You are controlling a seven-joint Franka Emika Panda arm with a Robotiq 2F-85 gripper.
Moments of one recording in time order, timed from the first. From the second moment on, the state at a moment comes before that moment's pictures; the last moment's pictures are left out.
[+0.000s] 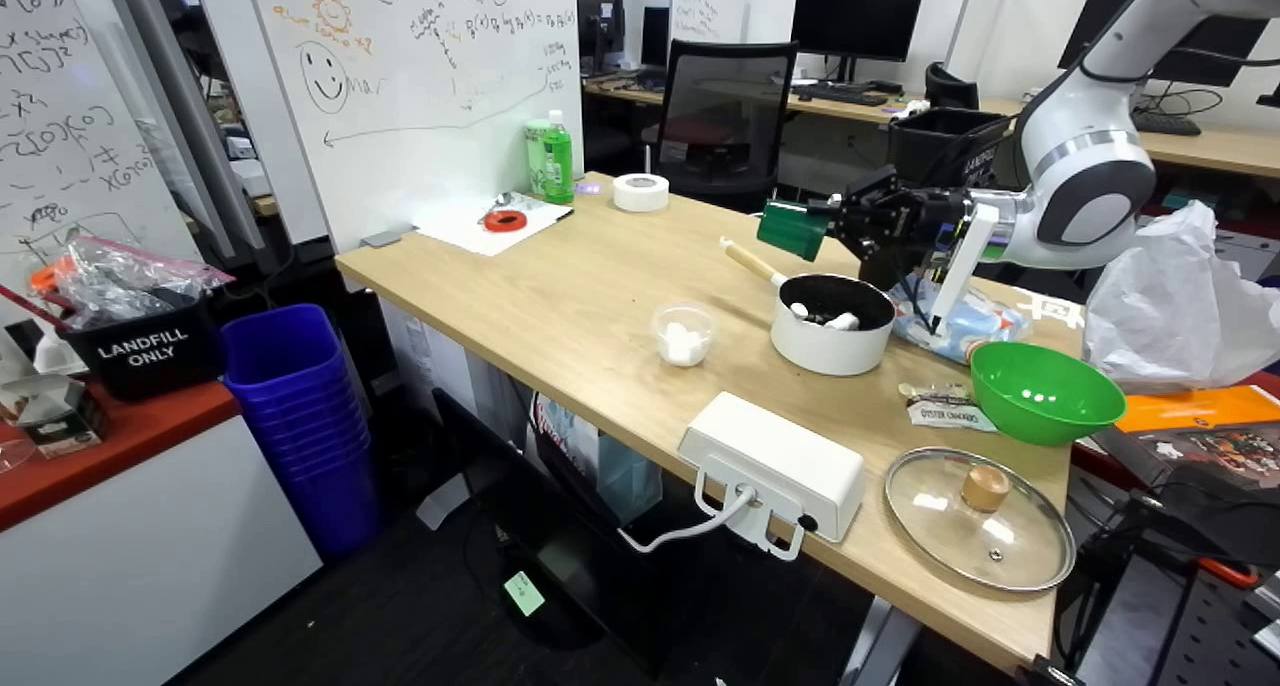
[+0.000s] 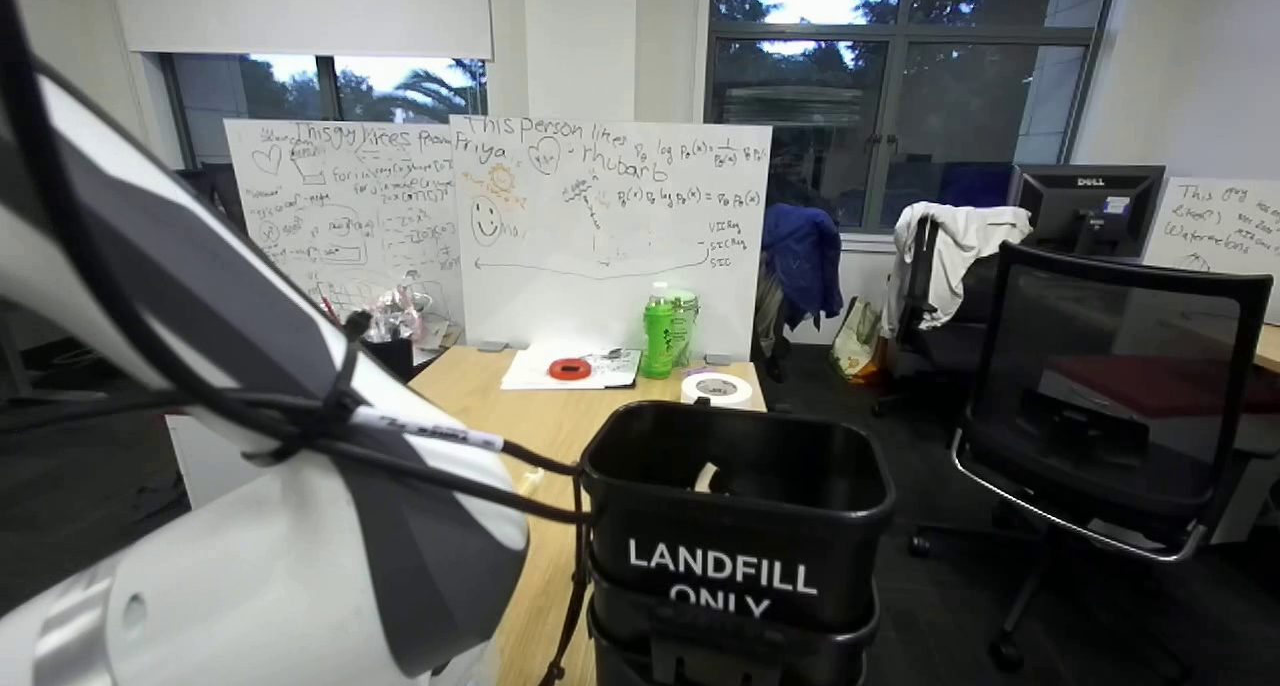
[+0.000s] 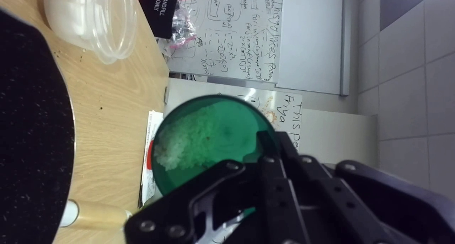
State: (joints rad) arm -0.27 0.50 -0.25 -2.25 1.94 1.61 -1.28
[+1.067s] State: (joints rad) arm -0.28 0.51 -0.27 -2.31 2.01 1.52 -1.39
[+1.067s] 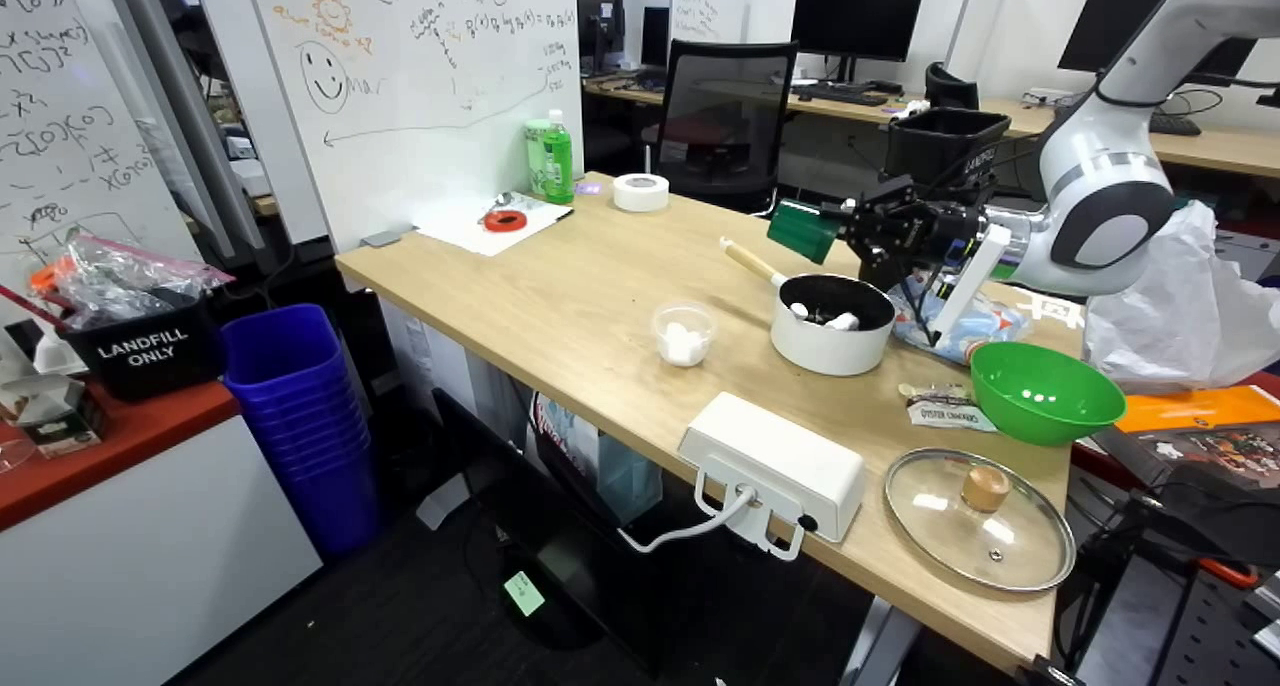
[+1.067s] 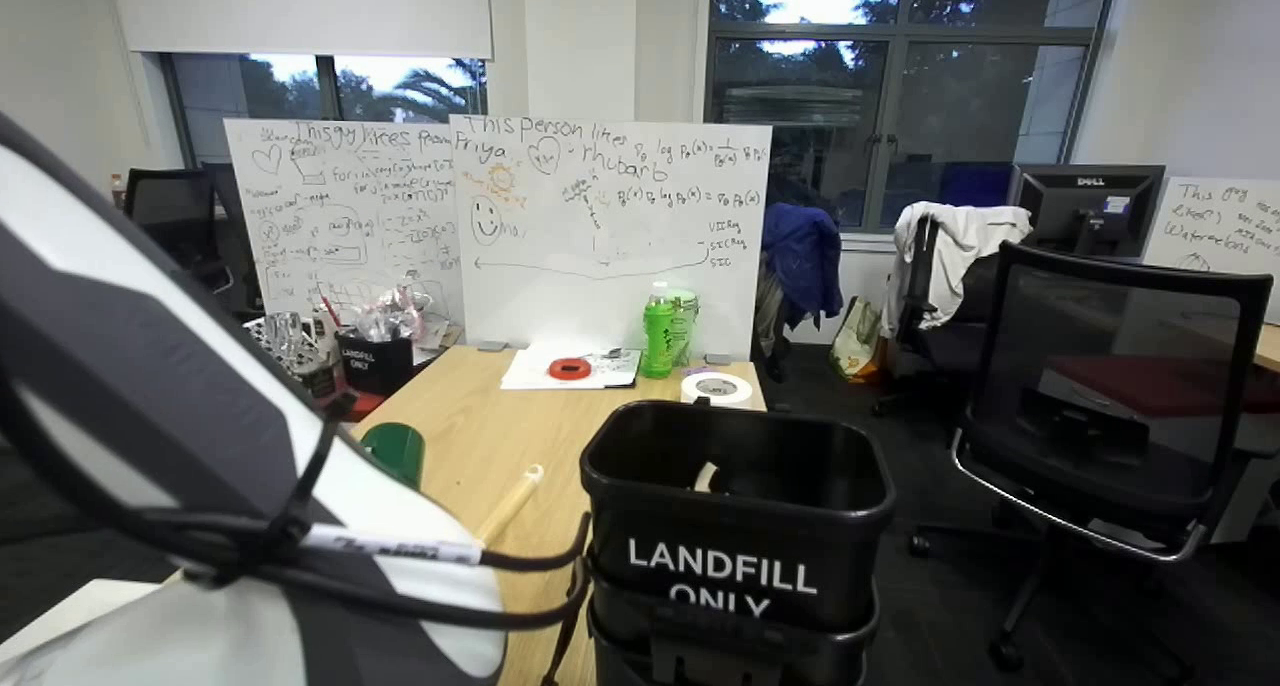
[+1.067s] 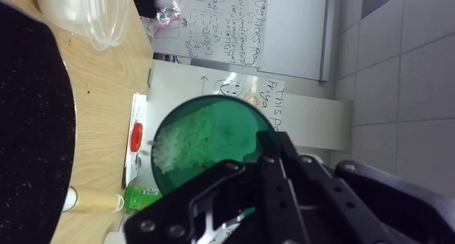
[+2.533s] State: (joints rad) arm -0.28 0.53 -0.27 -2.33 2.08 1.34 -1.57
